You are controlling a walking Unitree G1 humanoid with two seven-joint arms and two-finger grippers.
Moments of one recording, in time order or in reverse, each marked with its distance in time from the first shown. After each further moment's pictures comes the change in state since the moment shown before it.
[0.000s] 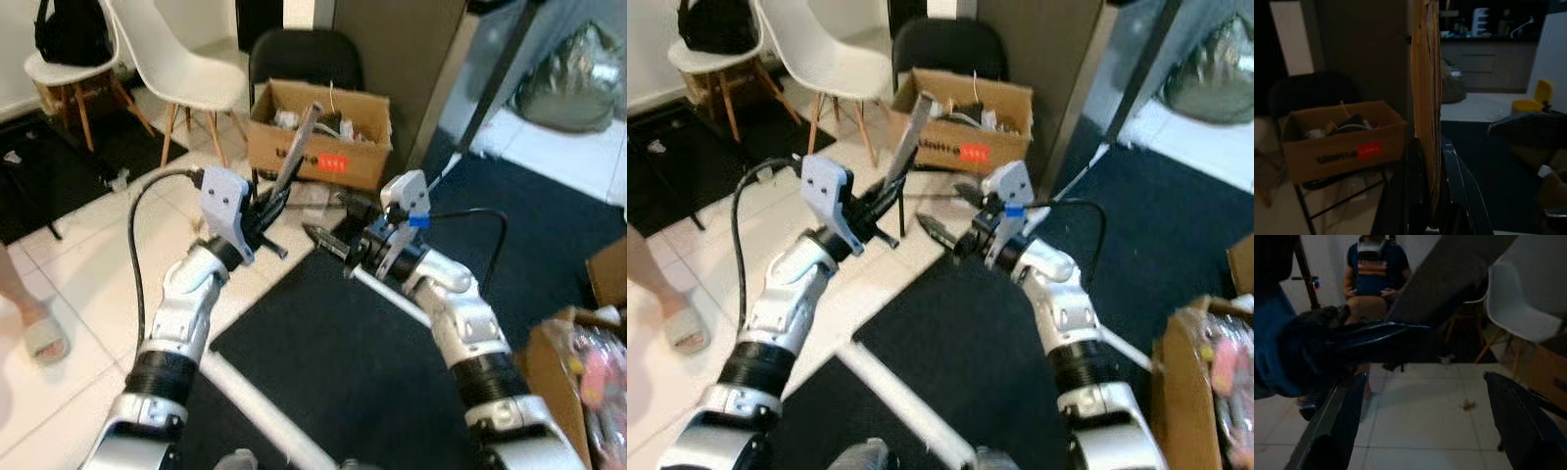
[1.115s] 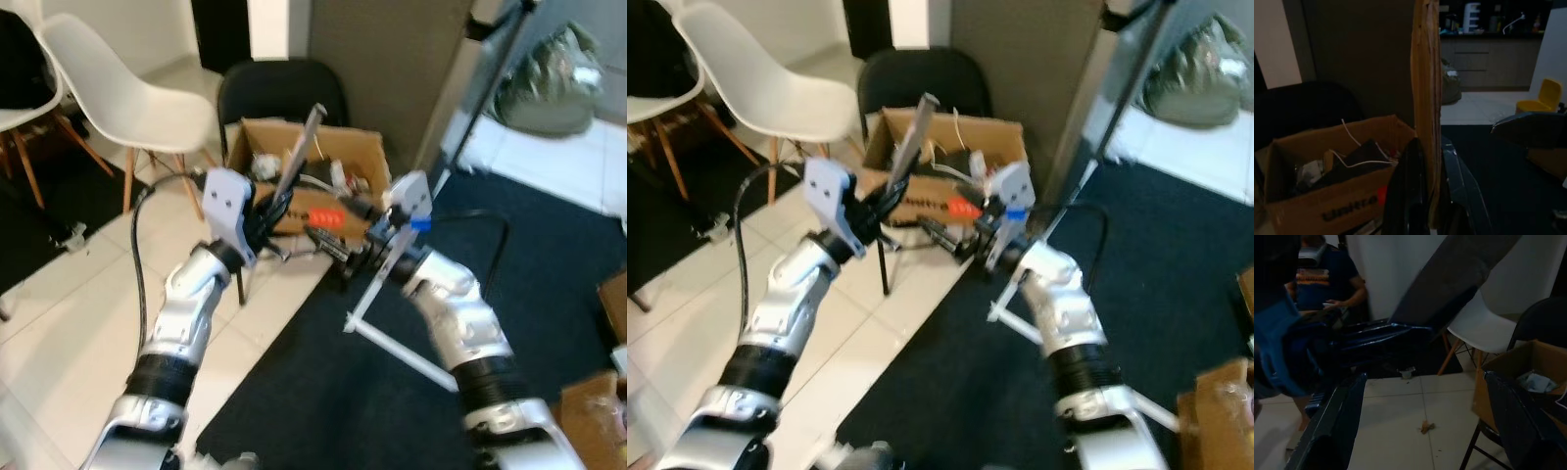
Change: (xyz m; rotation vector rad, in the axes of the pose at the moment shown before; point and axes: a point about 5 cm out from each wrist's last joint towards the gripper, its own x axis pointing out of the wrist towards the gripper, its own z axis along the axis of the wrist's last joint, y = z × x) left arm 0.000 0.001 0.001 0.004 -0.001 0.001; right arm 0.002 0.000 0.002 -0.008 -0.005 0.008
